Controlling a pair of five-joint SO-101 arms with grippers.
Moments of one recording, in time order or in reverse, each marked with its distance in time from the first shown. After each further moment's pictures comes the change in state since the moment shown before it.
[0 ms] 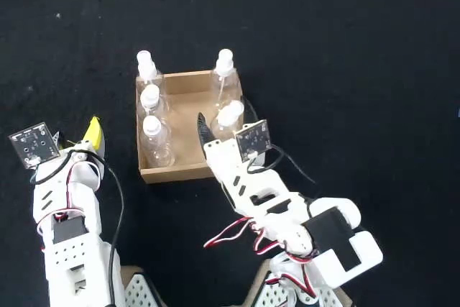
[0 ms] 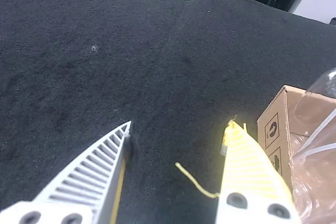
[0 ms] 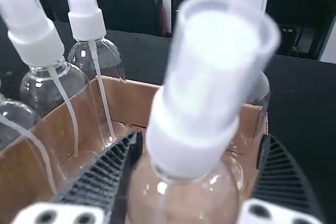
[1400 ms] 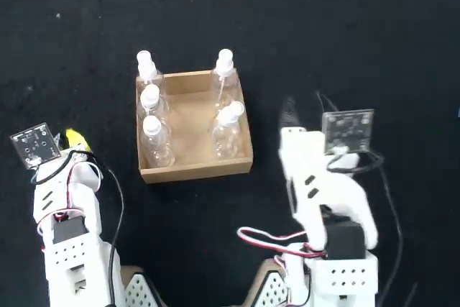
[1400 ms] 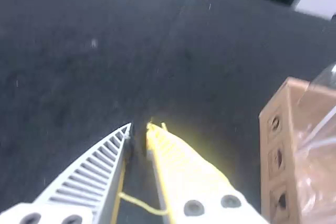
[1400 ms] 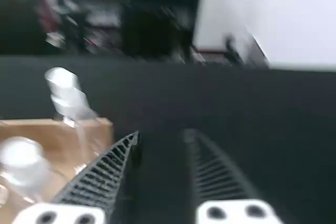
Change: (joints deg) left arm 0.0 0.0 0.0 2.5 0.0; right arm 27.0 -82.7 -13.4 103.1 2.6
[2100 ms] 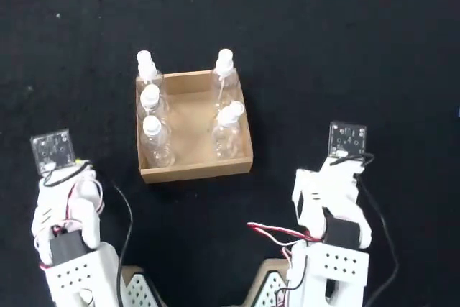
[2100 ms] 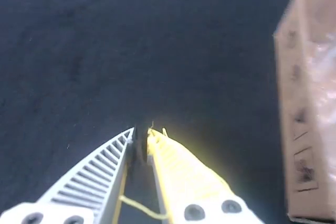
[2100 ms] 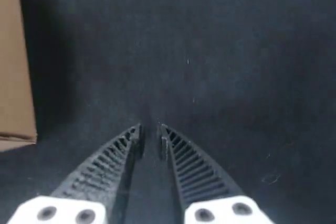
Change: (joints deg) left arm -1.5 -25.1 -1.2 38.6 -13.1; right arm 12.1 -0.2 17.7 15.3 0.2
